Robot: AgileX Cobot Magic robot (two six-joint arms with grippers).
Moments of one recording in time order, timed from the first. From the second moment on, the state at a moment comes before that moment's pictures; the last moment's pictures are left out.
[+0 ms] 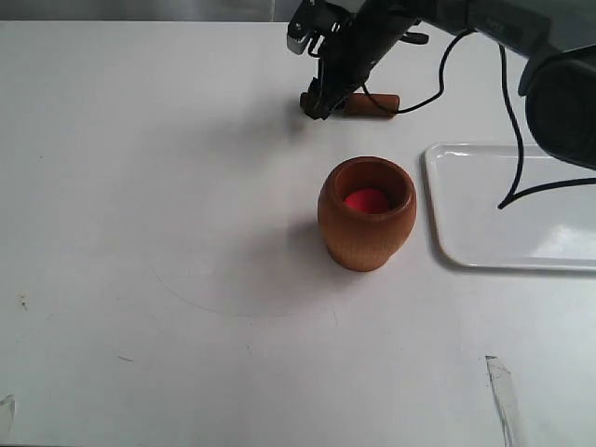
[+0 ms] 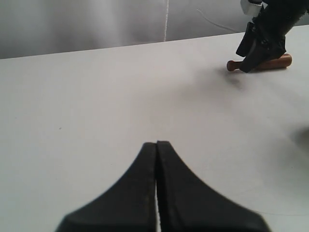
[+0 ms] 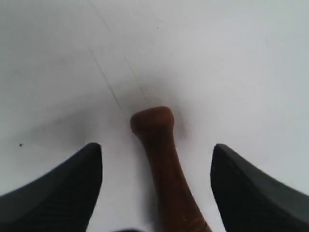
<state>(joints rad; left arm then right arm) 0.02 0.00 0.00 0.07 0.44 0.35 0.49 2.55 -2.18 0.34 0.90 -1.00</state>
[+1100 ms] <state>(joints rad) 0.02 0.00 0.00 0.07 0.44 0.35 0.49 2.34 -2.19 0.38 0.80 -0.89</state>
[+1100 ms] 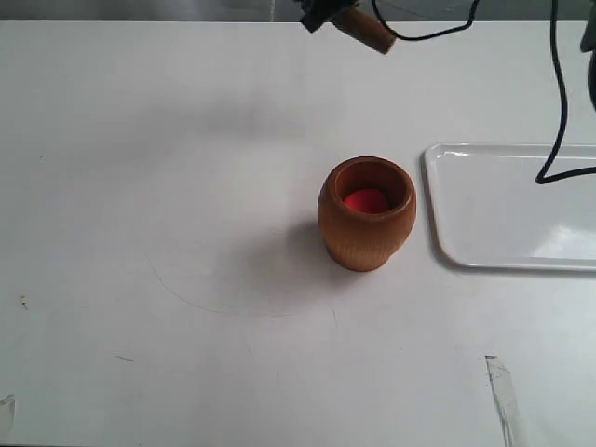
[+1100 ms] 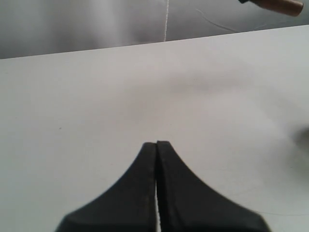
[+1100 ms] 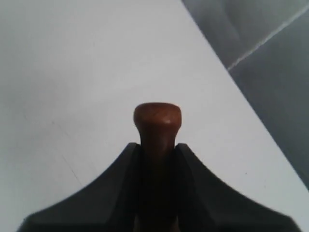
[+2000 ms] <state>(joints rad) 0.02 0.00 0.00 0.07 0.44 0.35 0.49 1.43 -1.02 0.58 0.00 -0.90</state>
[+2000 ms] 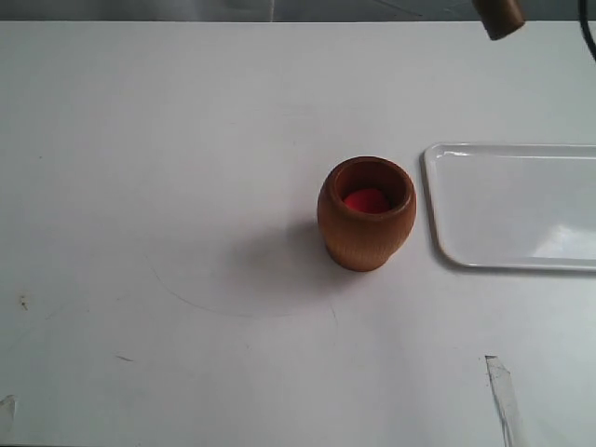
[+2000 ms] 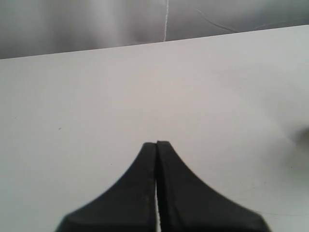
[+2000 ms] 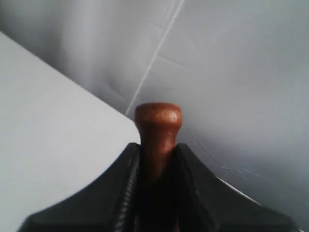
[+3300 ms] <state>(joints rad) 0.02 0.00 0.00 0.07 0.44 0.35 0.64 1.52 -0.39 -0.14 -1.20 0.15</state>
